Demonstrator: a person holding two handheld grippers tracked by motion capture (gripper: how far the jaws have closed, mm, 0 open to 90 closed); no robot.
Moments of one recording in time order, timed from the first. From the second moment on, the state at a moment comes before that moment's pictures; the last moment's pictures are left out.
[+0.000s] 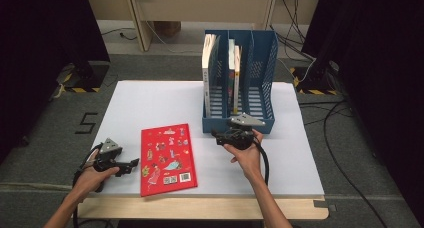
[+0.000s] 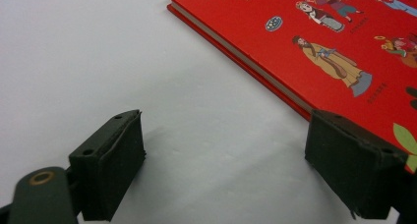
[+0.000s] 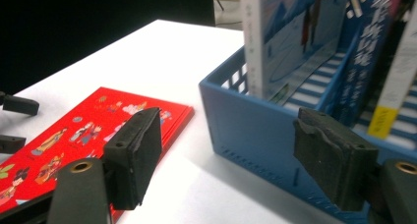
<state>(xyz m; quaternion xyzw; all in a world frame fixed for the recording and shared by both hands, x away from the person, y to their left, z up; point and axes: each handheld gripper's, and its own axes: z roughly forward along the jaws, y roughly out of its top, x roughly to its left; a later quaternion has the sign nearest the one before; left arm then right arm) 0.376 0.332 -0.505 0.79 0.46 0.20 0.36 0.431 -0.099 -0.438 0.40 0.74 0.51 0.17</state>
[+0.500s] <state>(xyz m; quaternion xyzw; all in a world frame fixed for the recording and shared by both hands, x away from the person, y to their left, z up) 0.376 0.332 -0.506 0.79 0.46 0.20 0.36 0.422 -0.065 -0.464 0.39 0.76 0.50 0.13</state>
